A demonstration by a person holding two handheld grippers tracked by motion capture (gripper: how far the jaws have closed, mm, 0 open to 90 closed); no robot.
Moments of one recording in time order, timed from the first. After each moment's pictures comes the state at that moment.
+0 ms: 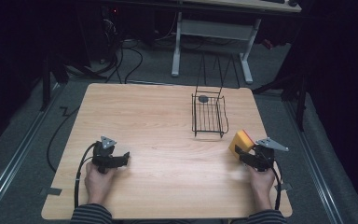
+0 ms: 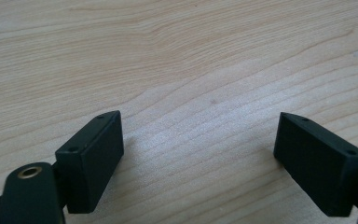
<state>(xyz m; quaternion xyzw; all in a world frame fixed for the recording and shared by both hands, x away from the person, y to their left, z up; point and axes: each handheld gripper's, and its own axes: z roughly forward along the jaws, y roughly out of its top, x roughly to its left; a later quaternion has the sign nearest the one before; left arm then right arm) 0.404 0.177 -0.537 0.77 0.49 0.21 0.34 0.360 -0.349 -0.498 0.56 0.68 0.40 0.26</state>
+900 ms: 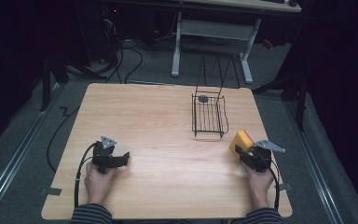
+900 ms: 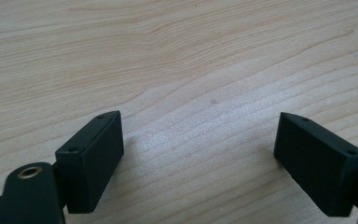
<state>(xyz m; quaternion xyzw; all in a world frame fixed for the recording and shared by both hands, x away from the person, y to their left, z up) 0.404 0.177 -0.537 0.77 0.49 0.21 0.34 0.364 -0.350 -0.515 0.56 0.68 0.40 0.26</state>
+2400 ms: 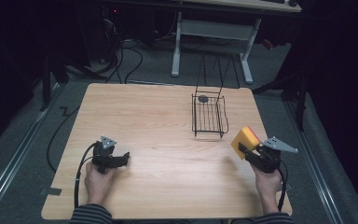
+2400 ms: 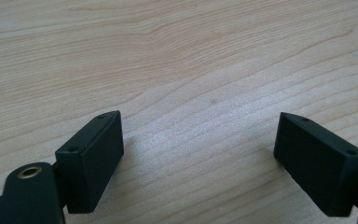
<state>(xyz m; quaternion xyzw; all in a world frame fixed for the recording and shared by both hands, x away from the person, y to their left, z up) 0.404 0.177 -0.537 0.77 0.49 0.21 0.34 0.341 -0.349 -0.465 0.50 0.70 0.44 0.26</state>
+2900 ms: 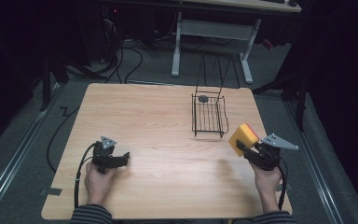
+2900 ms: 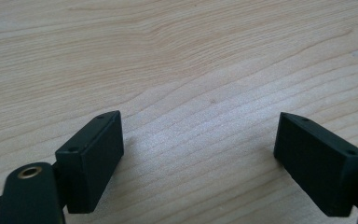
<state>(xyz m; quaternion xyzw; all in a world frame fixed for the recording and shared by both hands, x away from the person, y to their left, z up) 0.404 0.177 -0.537 0.77 0.49 0.21 0.34 0.341 -0.340 -0.449 0.49 0.70 0.46 0.25</state>
